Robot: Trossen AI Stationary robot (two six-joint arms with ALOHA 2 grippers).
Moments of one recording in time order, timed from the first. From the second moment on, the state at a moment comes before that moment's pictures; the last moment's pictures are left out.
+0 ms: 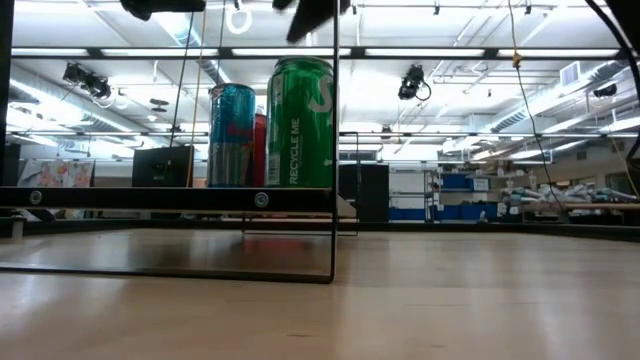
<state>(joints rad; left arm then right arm) -0.55 0.86 0.72 -0.23 -0.77 -0.08 0.22 2.12 2.26 -1.21 0.24 0.18</state>
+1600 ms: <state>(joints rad) -0.36 0.41 0.28 0.18 -0.56 0.07 0.06 0.91 0.73 -0.04 0.38 0.05</state>
